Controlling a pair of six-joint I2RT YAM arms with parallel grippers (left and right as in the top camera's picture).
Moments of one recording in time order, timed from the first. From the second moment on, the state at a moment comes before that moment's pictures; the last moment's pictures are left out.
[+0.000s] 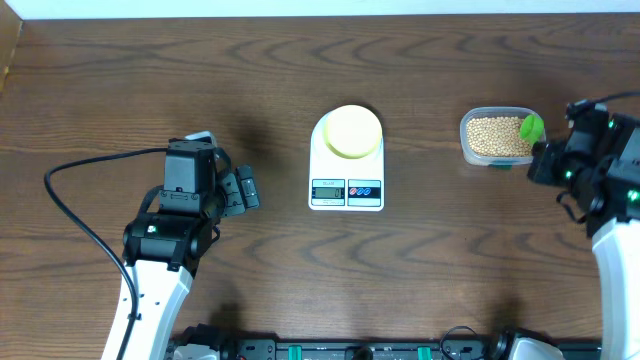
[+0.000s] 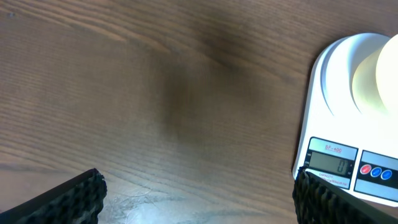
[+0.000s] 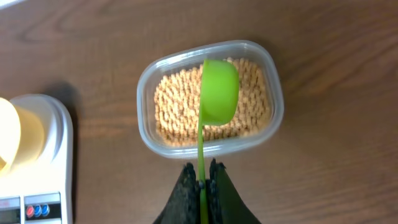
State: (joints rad) left arm -0.13 1.05 0.89 -0.78 -0.09 -0.33; right arm -0.29 1.25 1.02 -0.63 -0.28 0.01
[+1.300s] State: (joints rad) left arm -0.13 1.05 0.89 -0.78 -0.09 -0.33; right arm -0.13 1.56 1.15 -0.73 0.00 0.00
